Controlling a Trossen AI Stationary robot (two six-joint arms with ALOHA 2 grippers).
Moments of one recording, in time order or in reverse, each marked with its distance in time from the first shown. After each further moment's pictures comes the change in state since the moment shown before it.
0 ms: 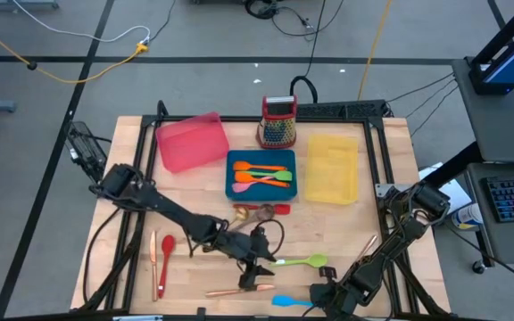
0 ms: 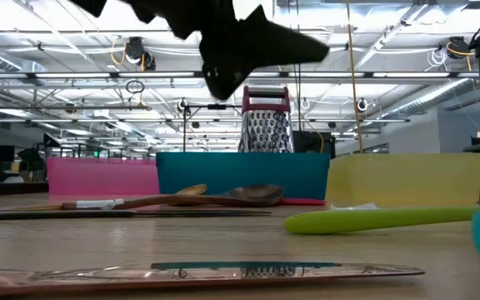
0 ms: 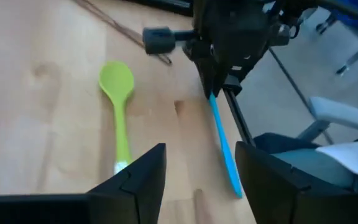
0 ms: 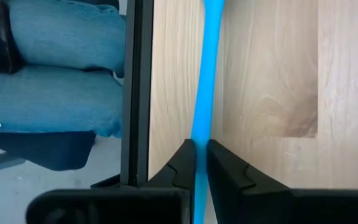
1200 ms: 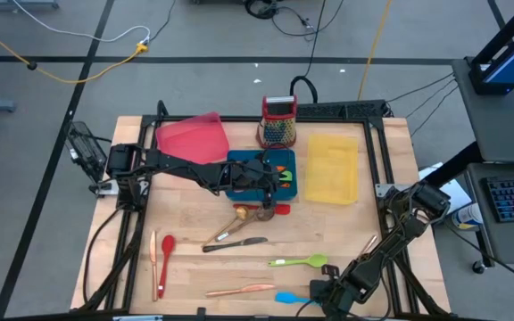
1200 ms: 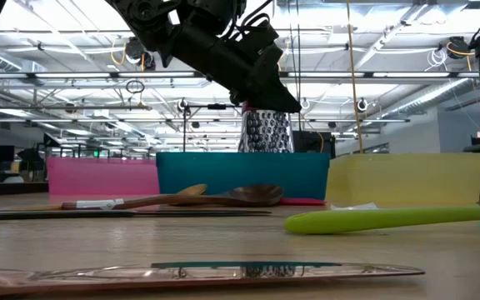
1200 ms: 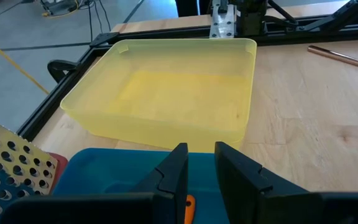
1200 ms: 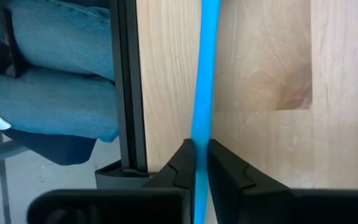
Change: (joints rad) left arm 0.469 -0.054 0.000 -0.007 -0.170 0.509; right arm -0.001 -0.002 0.002 -0.057 -0.150 0.101
